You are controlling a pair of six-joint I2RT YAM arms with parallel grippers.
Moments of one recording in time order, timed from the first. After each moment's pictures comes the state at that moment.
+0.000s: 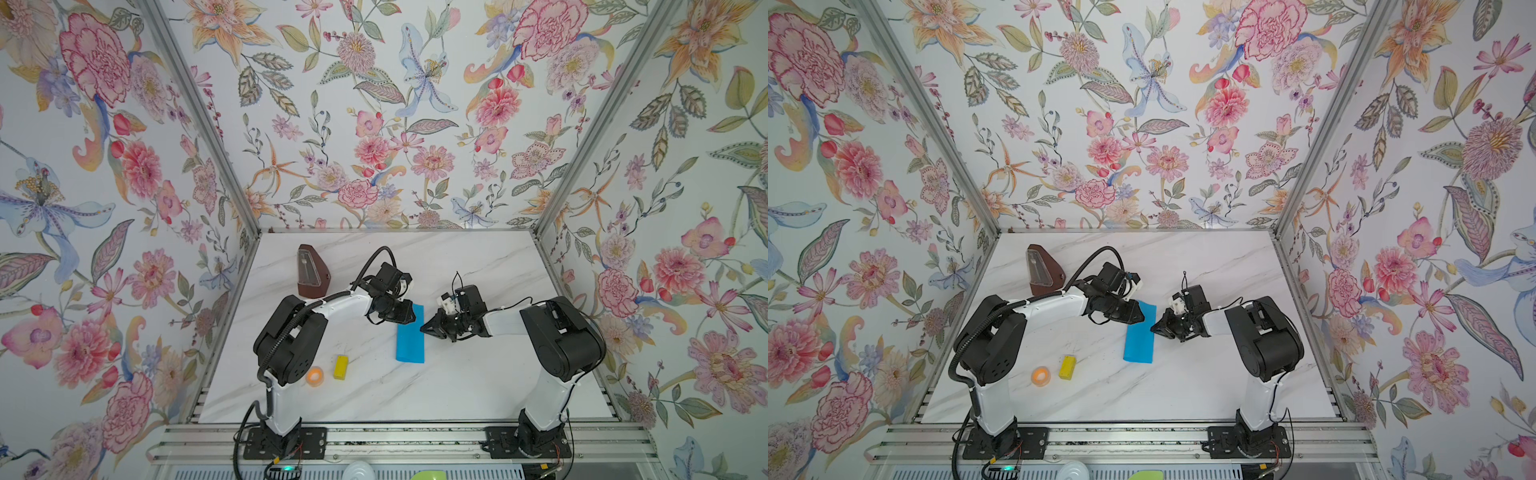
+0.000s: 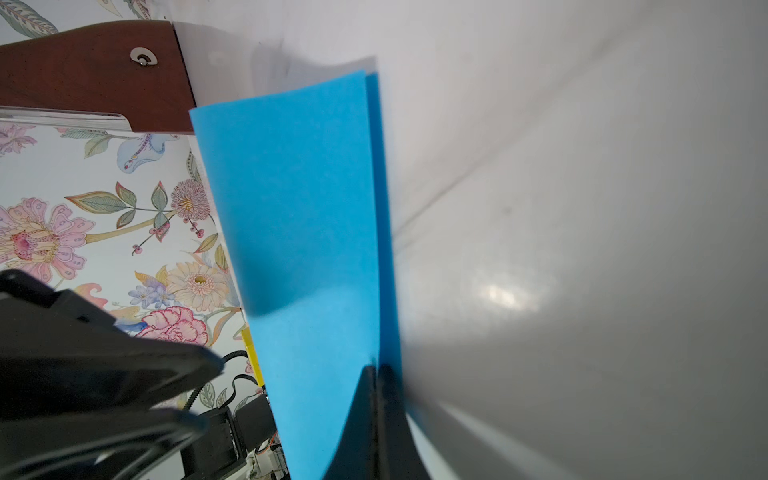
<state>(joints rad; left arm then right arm) -0.66 1.93 1.28 -0.39 0.44 -0.34 0.40 1.85 0.77 0.12 -0.73 0.82</state>
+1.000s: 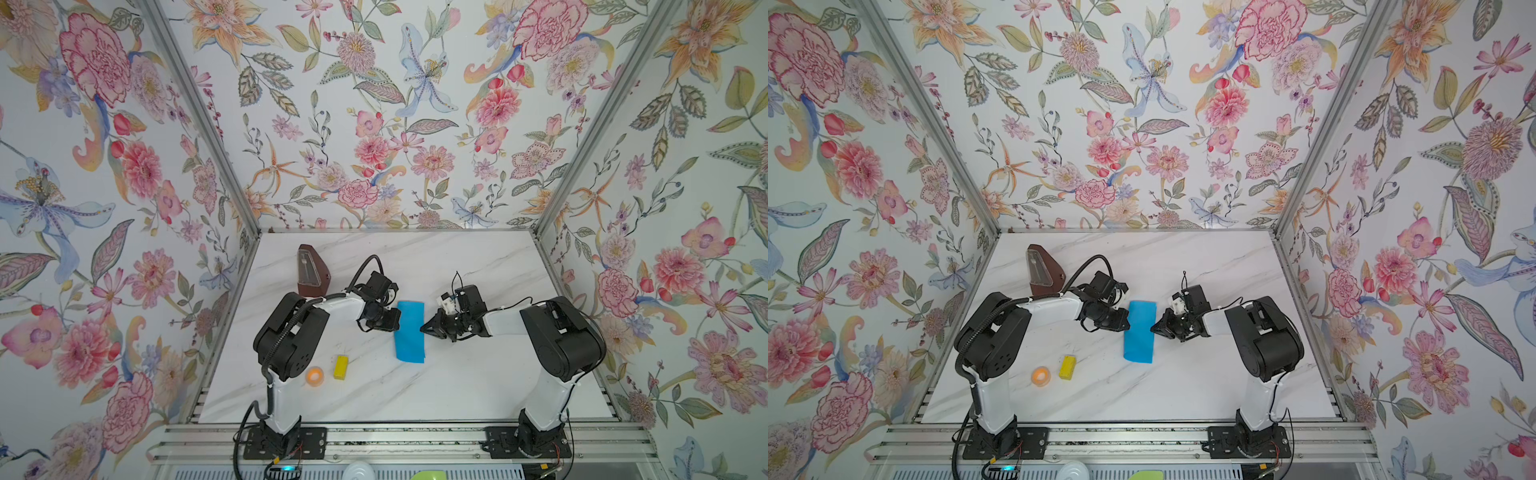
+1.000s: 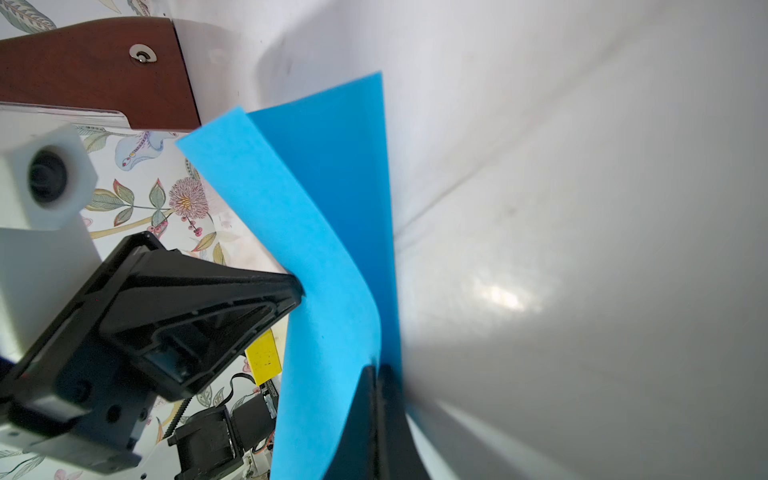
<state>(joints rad) -0.58 1.93 1.14 -0.36 0.39 -0.30 0.40 1.85 0.77 0.12 -0.73 0.80</state>
